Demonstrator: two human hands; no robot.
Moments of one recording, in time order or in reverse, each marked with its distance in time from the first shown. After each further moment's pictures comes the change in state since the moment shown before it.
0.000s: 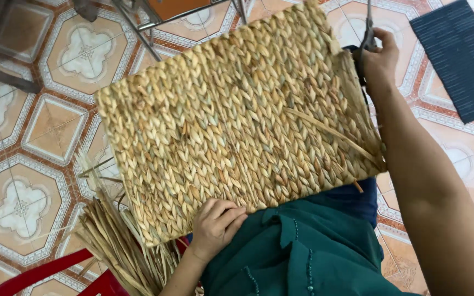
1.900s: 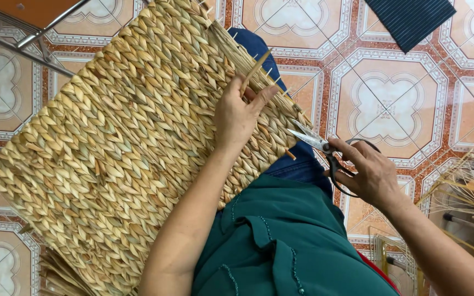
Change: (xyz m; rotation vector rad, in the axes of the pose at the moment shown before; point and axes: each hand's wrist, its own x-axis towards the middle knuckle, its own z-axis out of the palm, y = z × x) left_hand 0.227 0.028 0.174 -0.433 -0.179 -0.398; right_hand -0.315 -0.065 -0.144 -0.982 -0.245 -0.340
